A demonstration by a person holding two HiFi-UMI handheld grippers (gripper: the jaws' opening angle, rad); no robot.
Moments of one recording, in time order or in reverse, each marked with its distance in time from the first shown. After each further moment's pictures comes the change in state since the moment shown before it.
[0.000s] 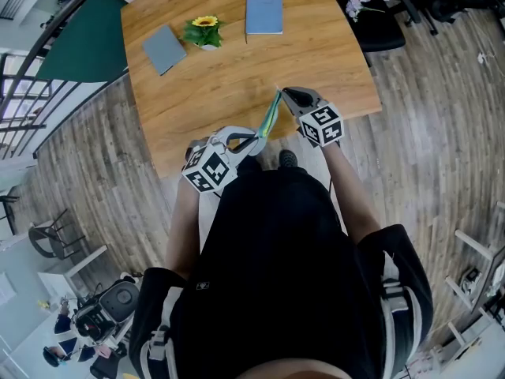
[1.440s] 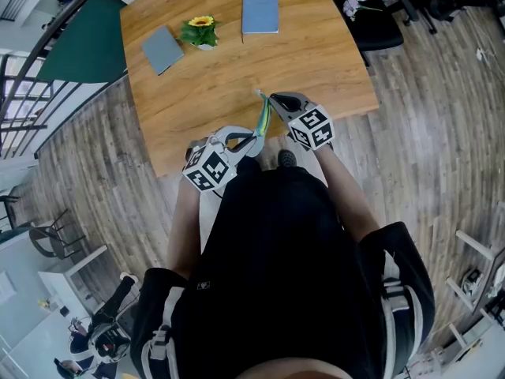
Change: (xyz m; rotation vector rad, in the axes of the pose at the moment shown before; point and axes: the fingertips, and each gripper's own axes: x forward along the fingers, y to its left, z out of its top) left arm 0.013 -0.010 -0.001 -0.013 0.016 0.023; right arm -0.002 0.034 -0.005 -0.019 0.007 0.085
